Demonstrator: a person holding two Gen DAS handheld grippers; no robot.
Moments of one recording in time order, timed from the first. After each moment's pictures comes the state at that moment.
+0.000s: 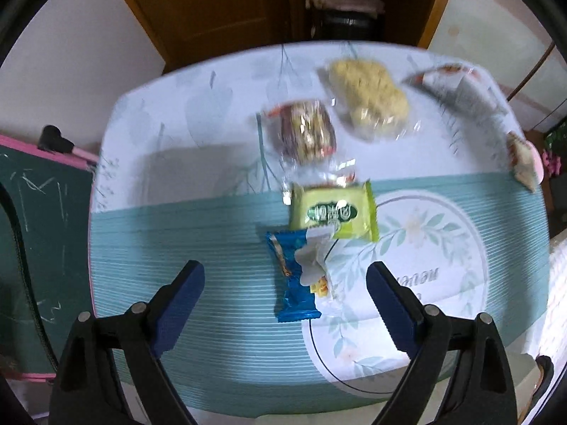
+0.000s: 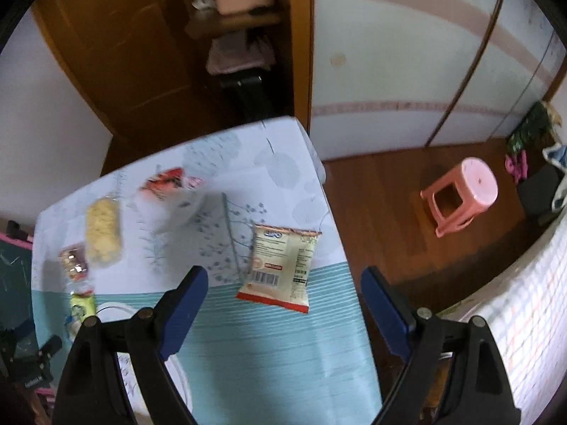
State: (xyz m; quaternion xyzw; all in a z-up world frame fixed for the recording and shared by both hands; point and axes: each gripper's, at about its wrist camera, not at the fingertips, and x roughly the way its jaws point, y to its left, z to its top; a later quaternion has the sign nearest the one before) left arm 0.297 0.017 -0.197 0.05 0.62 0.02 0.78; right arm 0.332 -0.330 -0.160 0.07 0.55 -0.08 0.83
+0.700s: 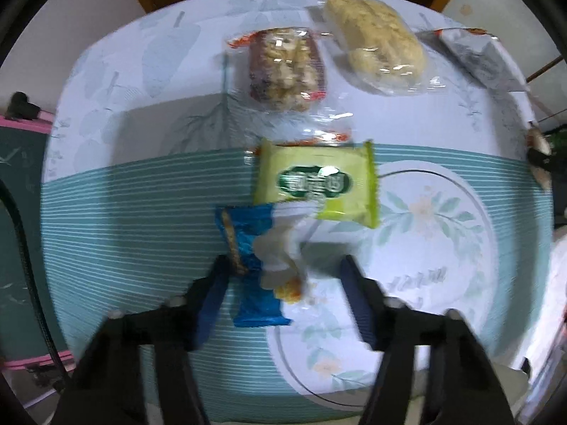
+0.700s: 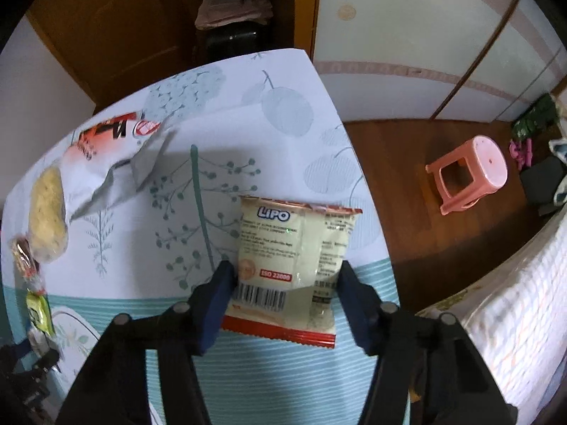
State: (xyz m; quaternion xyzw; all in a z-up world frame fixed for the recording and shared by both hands) left arm 0.304 0.017 -0.251 0.00 0.68 0.00 0.74; right arm 0.356 -0.314 -0.230 0.04 0.61 -0.08 0.79
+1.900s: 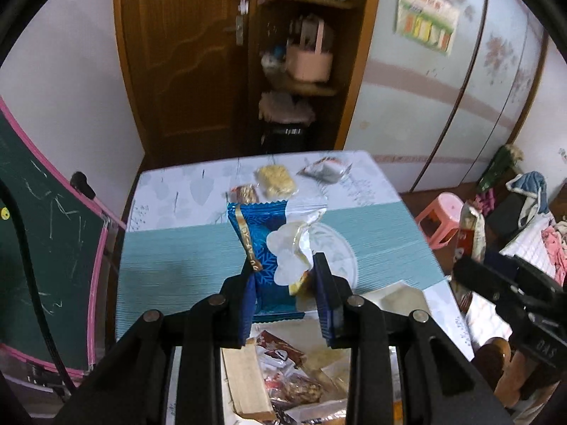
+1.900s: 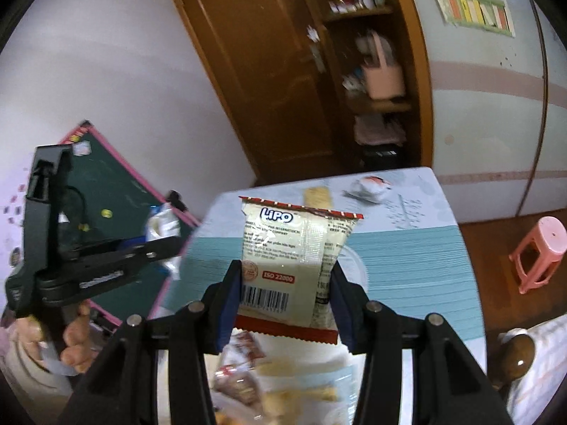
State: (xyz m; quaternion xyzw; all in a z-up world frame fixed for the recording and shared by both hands) left arm 0.055 0.012 0.007 0.00 0.40 -0.09 0.91; right arm 0.040 -0.194 -0.017 0.09 0.34 0.17 0.92
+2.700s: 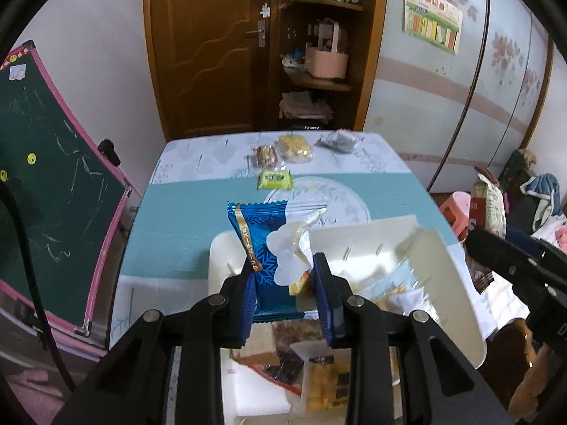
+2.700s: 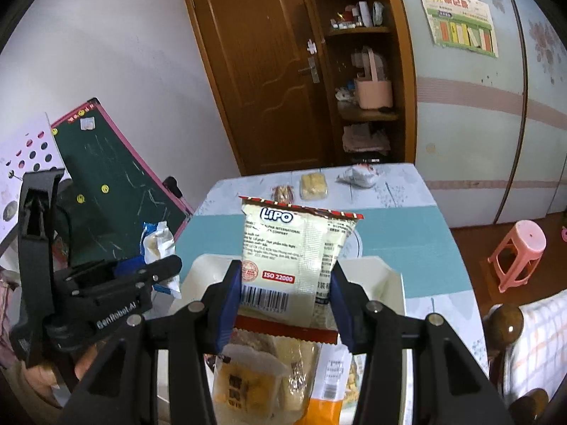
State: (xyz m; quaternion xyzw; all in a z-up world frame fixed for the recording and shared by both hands) left arm -0.041 0.019 -0.073 0.00 0.39 -0.04 0.92; right arm -0.043 -0.163 -0.053 0.05 0.34 0.12 0.93
